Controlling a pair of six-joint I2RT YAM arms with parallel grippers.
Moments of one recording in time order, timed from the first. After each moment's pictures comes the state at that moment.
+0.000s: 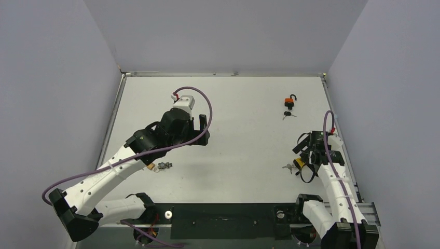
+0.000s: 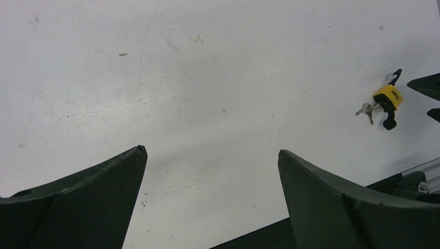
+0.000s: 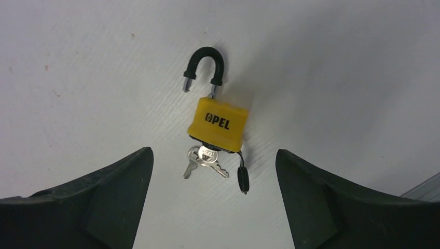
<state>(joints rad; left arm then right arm) -0.81 1.10 1.17 -0.73 -0.29 -0.57 -0.04 0.86 0.63 -0.79 0.28 0.74</state>
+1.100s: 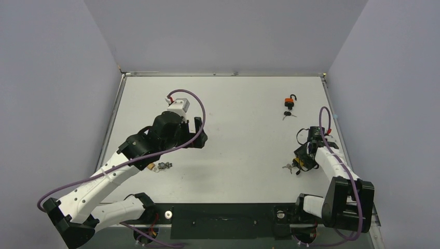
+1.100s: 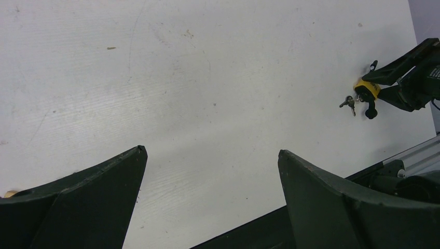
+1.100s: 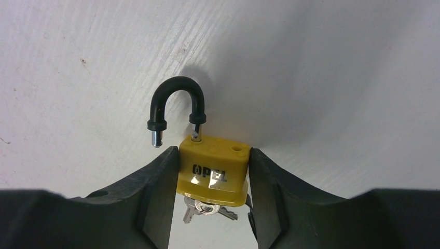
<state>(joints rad) -0.78 1.01 1.10 -0.71 -0.22 -0.57 -0.16 1.21 0.58 -0.58 0.18 0.77</state>
